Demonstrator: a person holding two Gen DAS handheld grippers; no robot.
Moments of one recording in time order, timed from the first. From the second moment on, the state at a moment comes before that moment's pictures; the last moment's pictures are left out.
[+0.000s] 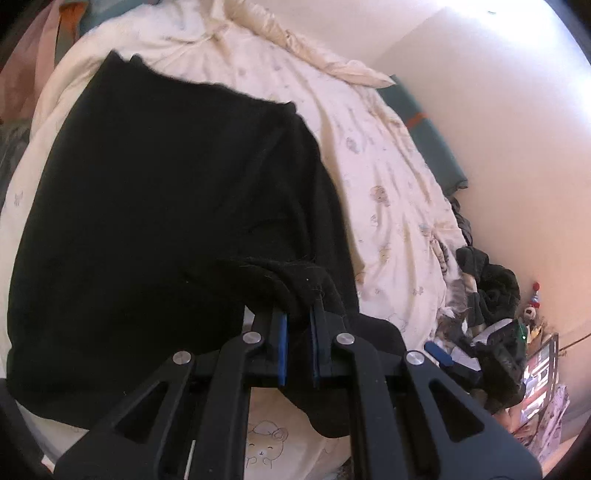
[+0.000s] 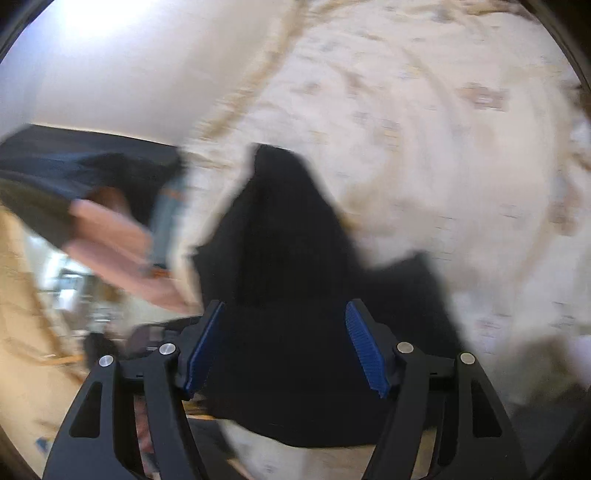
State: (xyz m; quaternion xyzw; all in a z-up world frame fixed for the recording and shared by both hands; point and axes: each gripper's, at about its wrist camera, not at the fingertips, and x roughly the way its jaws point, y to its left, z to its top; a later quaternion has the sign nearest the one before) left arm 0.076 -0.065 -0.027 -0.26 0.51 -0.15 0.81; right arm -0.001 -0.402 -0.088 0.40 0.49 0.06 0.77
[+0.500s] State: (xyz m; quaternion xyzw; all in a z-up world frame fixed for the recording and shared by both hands) left arm 0.064 -0.047 -0.053 -0.25 0.54 -0.17 0.79; right arm -0.004 -0.391 -0.136 0.21 0.71 -0.02 0.67
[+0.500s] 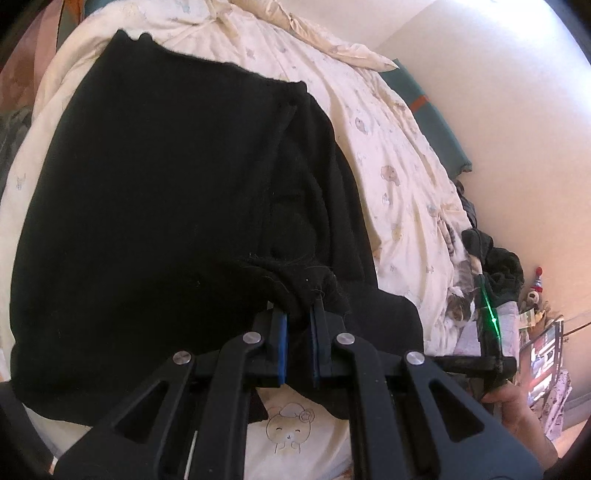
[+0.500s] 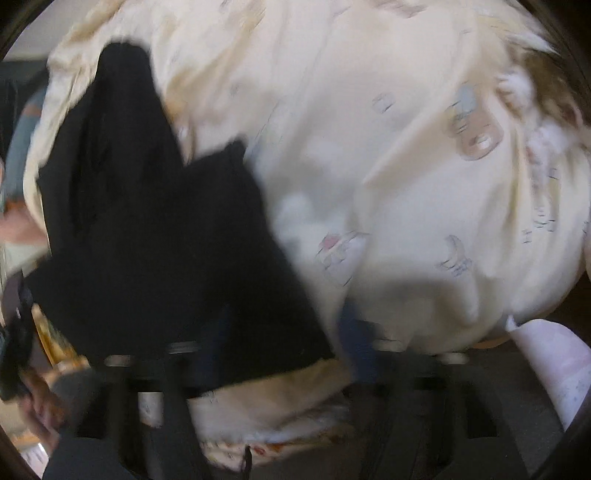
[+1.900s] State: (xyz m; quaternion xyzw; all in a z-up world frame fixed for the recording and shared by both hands) left arm 0.192 -0.011 -0.087 -0.14 0.58 -0.10 0.80; right arm 0.246 -0.425 -0.117 0.27 0.55 0.07 0.79
